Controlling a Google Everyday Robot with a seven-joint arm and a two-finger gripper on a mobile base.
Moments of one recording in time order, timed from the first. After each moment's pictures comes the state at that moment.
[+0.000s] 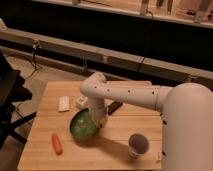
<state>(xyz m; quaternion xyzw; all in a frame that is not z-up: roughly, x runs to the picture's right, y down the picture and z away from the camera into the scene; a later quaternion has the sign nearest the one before) -0.011 0.195 0.777 -0.41 -0.22 -0.51 0.72</state>
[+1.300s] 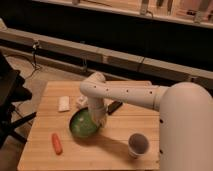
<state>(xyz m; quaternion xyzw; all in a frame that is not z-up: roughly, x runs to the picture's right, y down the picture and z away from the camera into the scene) -0.015 0.196 0.785 -0.41 -0.22 -0.51 0.72</state>
